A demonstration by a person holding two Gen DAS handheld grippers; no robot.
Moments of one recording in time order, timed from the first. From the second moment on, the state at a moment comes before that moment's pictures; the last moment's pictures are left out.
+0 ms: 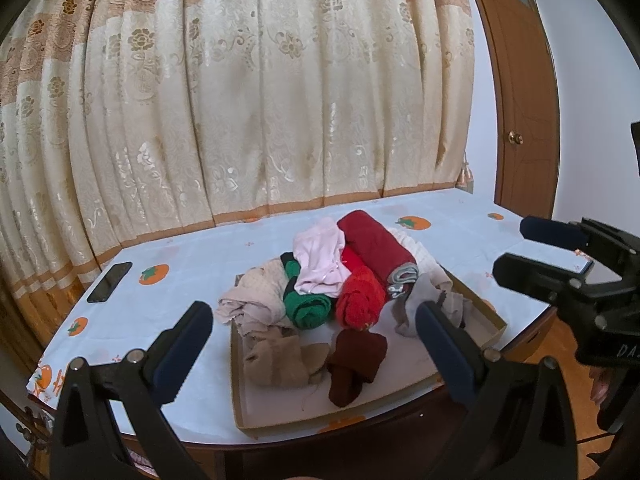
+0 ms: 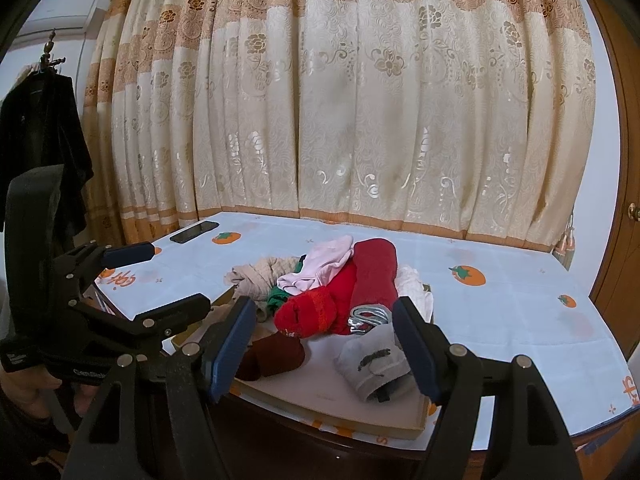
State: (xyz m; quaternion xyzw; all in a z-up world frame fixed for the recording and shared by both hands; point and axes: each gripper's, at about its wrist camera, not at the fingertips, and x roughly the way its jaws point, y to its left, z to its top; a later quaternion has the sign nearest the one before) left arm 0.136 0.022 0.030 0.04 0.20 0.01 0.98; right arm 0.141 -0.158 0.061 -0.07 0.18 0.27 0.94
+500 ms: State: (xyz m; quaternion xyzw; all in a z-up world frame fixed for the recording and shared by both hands) left arm 0.139 0.030 0.030 0.04 0.20 0.01 0.98; right arm 0.144 -0.153 0.059 -0.08 0.19 0.27 0.94
